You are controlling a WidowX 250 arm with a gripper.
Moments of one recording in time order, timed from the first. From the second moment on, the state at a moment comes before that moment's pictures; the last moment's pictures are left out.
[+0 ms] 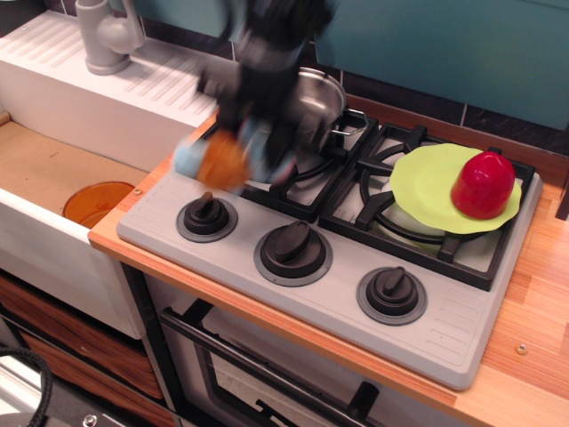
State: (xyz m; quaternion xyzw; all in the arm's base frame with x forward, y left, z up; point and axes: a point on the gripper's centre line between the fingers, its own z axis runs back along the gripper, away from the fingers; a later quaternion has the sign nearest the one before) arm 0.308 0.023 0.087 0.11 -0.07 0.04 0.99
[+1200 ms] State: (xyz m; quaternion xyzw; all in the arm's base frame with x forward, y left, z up) arm 0.402 0.035 0.138 0.08 -0.07 0.00 0.99
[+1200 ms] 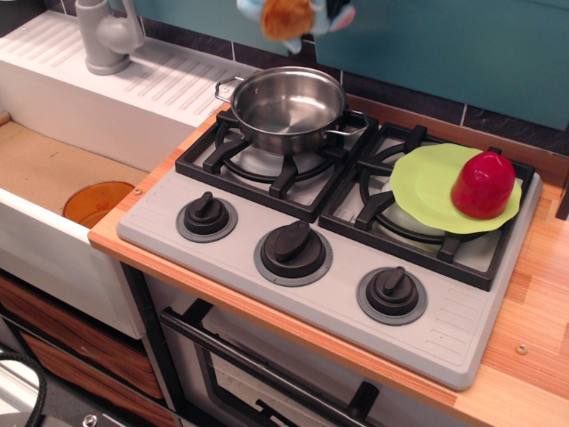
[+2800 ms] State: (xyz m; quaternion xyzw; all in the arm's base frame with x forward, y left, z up) arm 0.353 -0.041 0.165 0.09 -0.04 0.01 0.99
